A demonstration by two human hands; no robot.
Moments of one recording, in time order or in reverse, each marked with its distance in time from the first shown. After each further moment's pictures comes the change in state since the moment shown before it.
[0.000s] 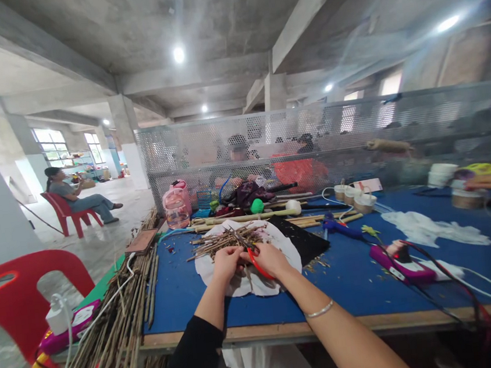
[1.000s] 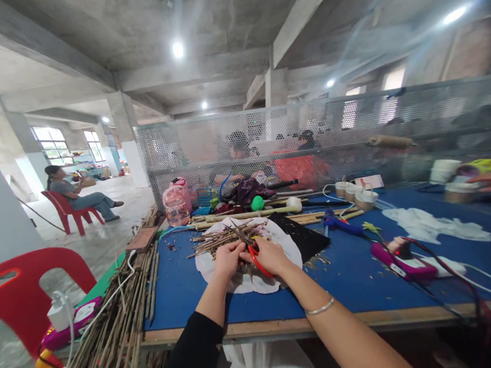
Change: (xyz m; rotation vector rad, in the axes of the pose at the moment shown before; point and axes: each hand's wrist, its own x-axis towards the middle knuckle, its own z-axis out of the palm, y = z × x) left_hand 0.000 0.002 0.000 0.019 -0.041 0.111; right_hand 0.000 0.004 0.005 -0.082 0.064 -0.082
